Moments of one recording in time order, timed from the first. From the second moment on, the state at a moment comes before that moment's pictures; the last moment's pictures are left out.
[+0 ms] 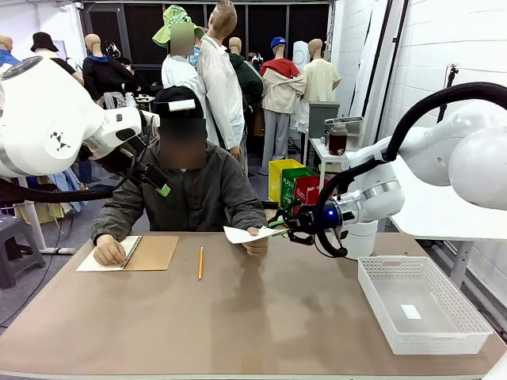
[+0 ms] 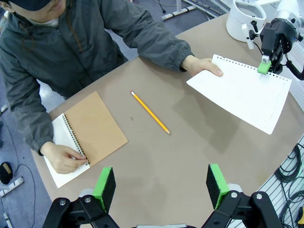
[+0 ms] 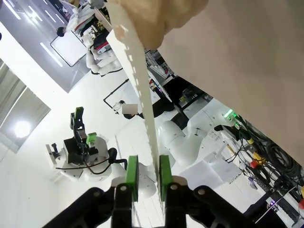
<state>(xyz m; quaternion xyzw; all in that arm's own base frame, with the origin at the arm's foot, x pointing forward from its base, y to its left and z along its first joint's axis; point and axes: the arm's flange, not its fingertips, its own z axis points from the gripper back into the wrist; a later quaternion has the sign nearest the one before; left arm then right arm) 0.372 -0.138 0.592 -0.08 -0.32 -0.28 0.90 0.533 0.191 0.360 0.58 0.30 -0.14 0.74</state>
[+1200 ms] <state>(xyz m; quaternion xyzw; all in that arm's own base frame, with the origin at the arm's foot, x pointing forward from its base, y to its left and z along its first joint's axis) 0.372 -0.138 0.592 -0.08 -0.32 -0.28 0.90 0.531 0.125 0.467 0.52 0.12 0.02 0.84</state>
